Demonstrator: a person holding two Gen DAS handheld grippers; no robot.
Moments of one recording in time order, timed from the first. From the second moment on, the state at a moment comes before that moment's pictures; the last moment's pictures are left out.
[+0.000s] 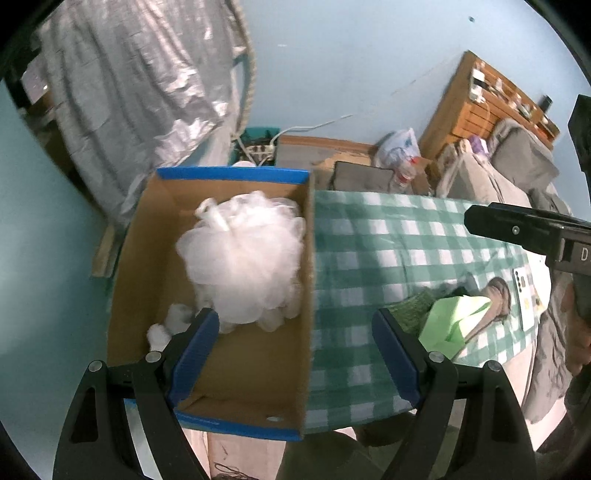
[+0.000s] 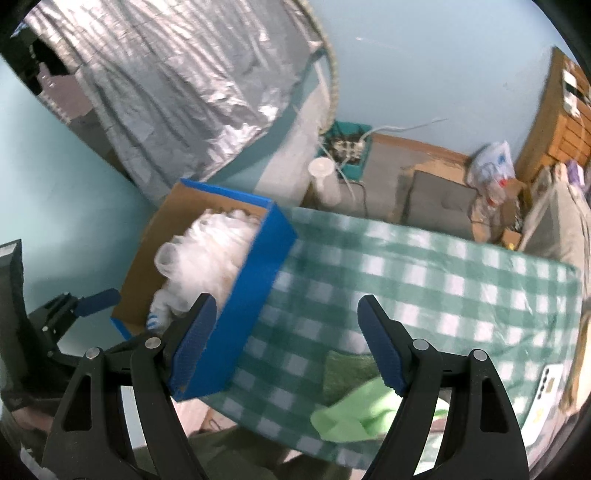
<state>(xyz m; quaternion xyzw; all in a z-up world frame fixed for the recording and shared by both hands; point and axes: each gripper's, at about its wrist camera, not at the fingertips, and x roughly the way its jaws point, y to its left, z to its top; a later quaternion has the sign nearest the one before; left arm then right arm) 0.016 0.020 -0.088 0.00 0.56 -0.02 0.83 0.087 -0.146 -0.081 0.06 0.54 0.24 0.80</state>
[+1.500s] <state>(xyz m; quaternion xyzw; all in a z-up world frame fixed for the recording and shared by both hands) 0.000 -0.178 -0.202 0.13 0.63 -0.22 0.74 0.009 -0.338 -0.188 0.17 0.63 0.05 0.76</state>
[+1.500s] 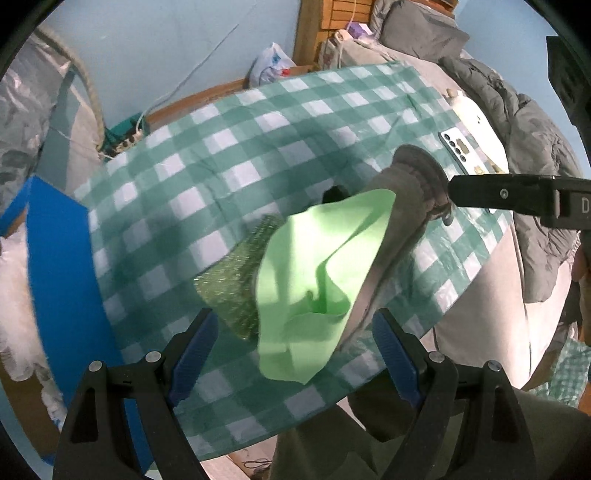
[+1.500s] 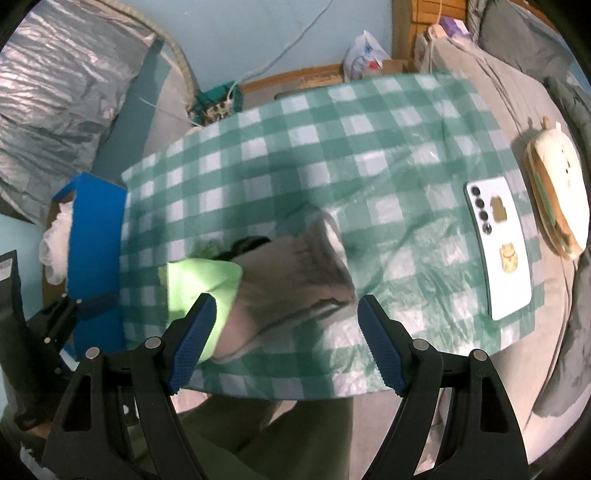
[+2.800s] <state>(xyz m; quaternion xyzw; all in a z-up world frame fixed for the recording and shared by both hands) 0.026 -0.111 -0.221 0.02 0.65 -0.11 0.75 0.013 -0.314 -0.219 0.15 0.66 0.08 0.73</state>
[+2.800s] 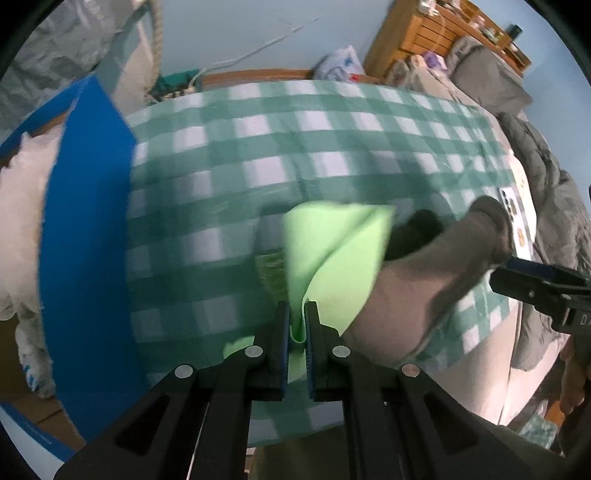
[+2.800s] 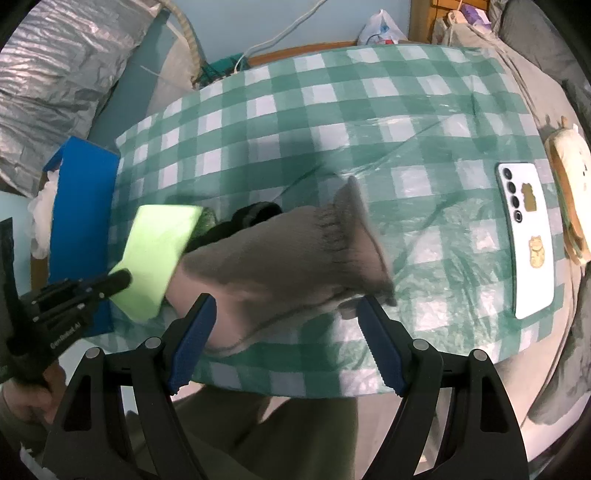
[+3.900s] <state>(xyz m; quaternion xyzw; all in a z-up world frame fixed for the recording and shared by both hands) 0.042 -0.104 -0.267 0.08 0.68 -0.12 0.72 0.033 -0.315 -0.255 0.27 0.68 -0.09 0.68</state>
